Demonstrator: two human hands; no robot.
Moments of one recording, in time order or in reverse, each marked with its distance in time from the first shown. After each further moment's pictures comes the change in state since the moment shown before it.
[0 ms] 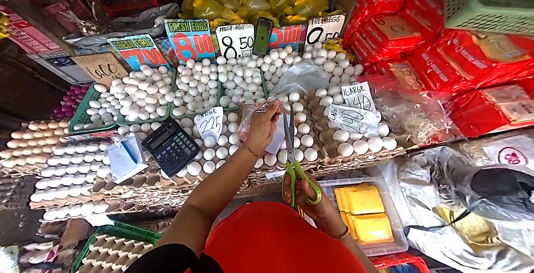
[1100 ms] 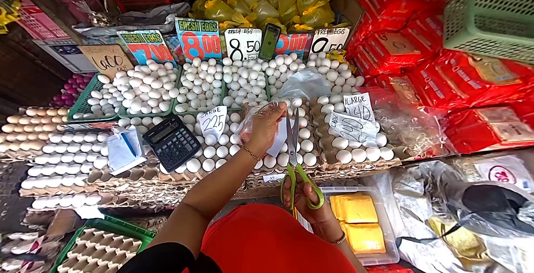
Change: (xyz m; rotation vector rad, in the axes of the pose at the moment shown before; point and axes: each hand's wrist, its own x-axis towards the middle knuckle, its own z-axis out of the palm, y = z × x) left_hand -0.015 0.011 0.003 0.068 -0.051 0.135; right_hand 0.001 -0.001 0.000 -0.007 -0.115 -0.044
